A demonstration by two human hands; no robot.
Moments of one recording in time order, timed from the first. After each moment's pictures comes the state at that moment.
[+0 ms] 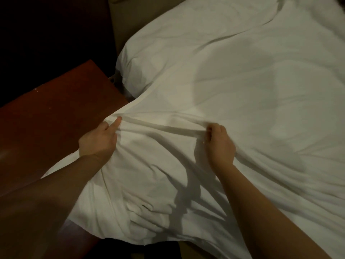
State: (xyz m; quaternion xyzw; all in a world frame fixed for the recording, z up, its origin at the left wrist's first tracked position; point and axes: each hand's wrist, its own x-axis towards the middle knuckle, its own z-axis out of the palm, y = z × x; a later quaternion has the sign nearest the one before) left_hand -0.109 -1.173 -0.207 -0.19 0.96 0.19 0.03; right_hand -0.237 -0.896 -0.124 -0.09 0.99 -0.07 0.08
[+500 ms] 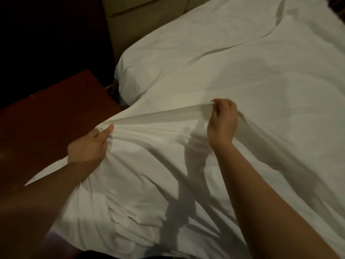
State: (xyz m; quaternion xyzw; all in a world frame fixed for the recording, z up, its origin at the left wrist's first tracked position) left_hand -0.109 -1.172 -0.205 -0.20 0.97 0.15 0.03; right_hand -0.315 -0.925 -0.095 -0.05 0.96 -0.26 -0.05
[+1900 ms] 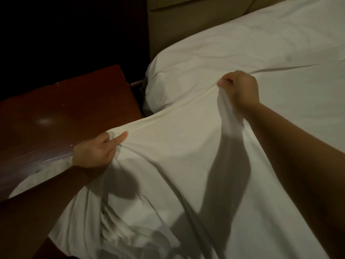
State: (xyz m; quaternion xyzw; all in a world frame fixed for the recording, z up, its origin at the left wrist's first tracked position) left_hand -0.111 -1.171 -0.197 -0.19 0.97 0.15 0.02; right_hand -0.473 -1.020 -0.135 -0.32 0.92 -0.17 0.14
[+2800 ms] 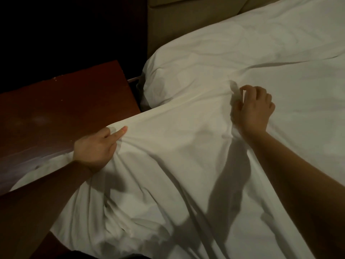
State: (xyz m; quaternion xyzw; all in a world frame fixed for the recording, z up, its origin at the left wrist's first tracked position) left_hand -0.107 -1.175 -0.201 -0.18 0.97 0.15 0.04; right_hand -0.425 -0.957 -0.133 -0.25 0.97 -0.05 -0.03
